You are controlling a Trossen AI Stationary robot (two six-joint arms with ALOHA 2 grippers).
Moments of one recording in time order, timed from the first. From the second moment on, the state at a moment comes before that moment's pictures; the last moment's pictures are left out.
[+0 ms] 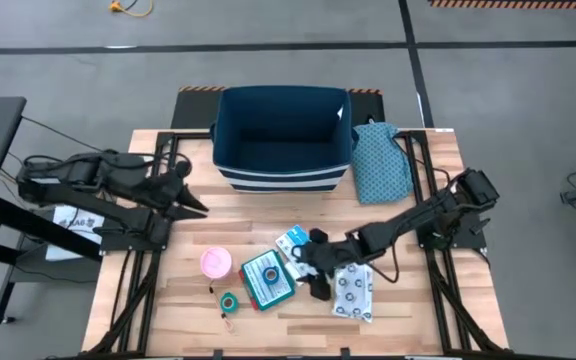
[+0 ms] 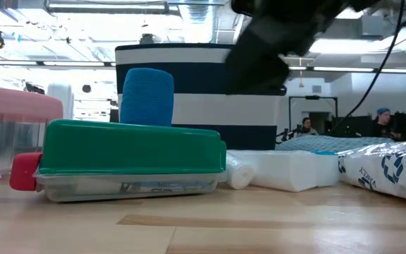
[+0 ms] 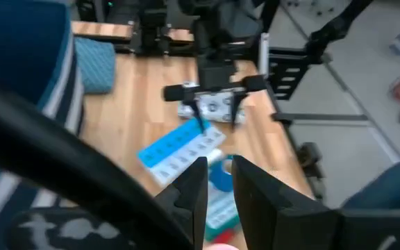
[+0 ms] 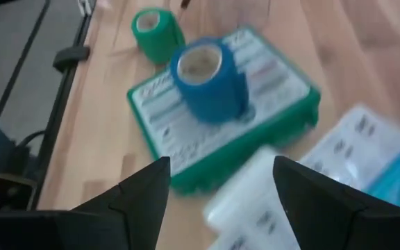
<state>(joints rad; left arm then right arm) -0.18 0.79 1.18 -0.83 0.05 -0.18 0.36 1.73 1.04 -0.03 0.09 0.36</state>
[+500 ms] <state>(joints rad) -0.32 0.77 1.17 -0.83 -0.04 -0.25 0.33 1.92 1.16 0.12 0.07 0.25</state>
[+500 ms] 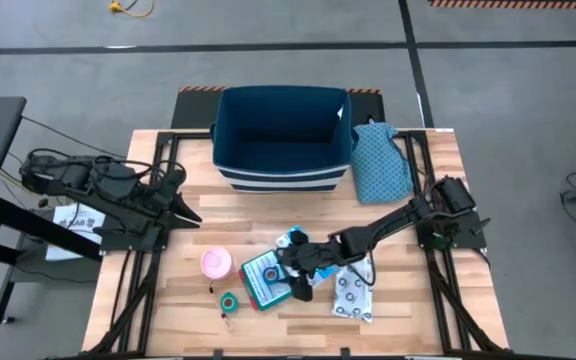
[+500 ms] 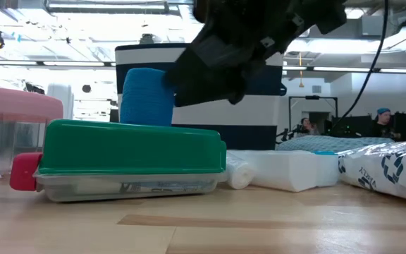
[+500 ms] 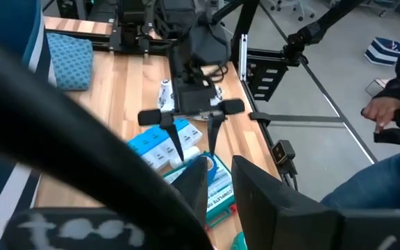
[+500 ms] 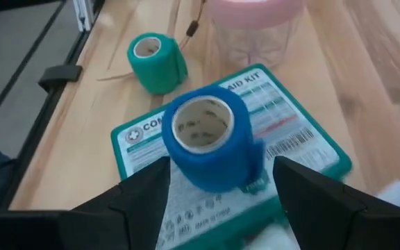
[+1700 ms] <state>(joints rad) -0.32 0.77 1.17 -0.83 -0.04 -0.24 0.30 1.97 1.20 0.15 0.02 0.20</state>
